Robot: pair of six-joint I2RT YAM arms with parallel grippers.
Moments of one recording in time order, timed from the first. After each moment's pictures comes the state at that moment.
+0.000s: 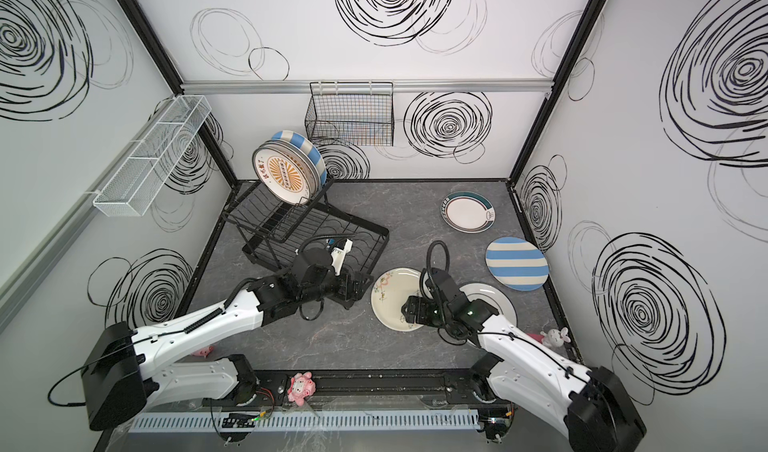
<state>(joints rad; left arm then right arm) -0.84 1.24 0.83 -0.20 0.02 -0.55 0.60 0.84 0.44 -0.50 -0.14 0.80</state>
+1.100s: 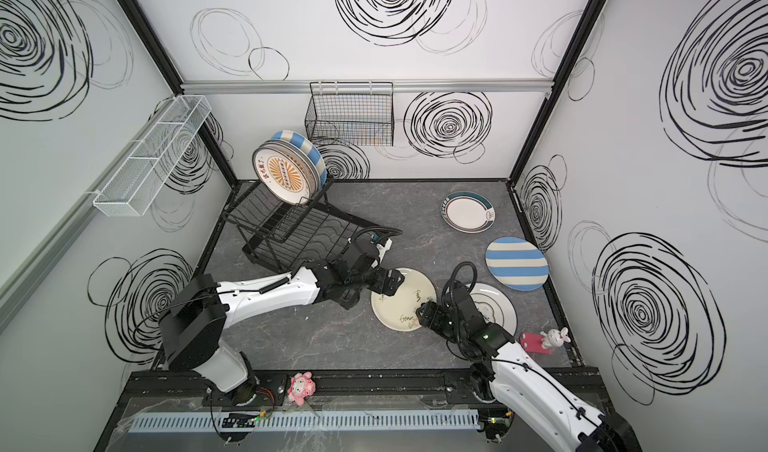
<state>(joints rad) -0.90 1.64 1.07 -0.17 0.02 -0.48 0.51 0.66 0.18 -0.37 -0.18 0.99</state>
